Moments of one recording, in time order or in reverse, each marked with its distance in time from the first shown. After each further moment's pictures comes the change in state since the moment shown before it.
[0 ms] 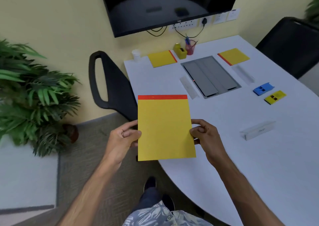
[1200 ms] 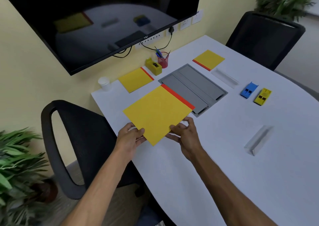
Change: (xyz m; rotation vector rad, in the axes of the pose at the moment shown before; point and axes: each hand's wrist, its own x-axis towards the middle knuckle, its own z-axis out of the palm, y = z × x) left_hand 0.292 0.054 0.052 -0.155 -0.187 -0.230; right_hand 0.228 -0.024 0.058 0.578 0.253 0.081
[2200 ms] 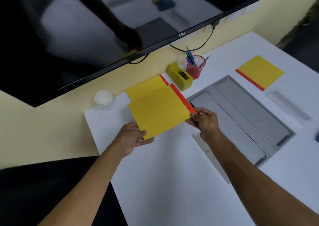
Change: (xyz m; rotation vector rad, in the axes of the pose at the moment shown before) left_hand 0.368 0.063 -0.061 0.046 -0.014 -0.262; right_hand 0.404 0.014 0.073 -0.264 0.273 0.097
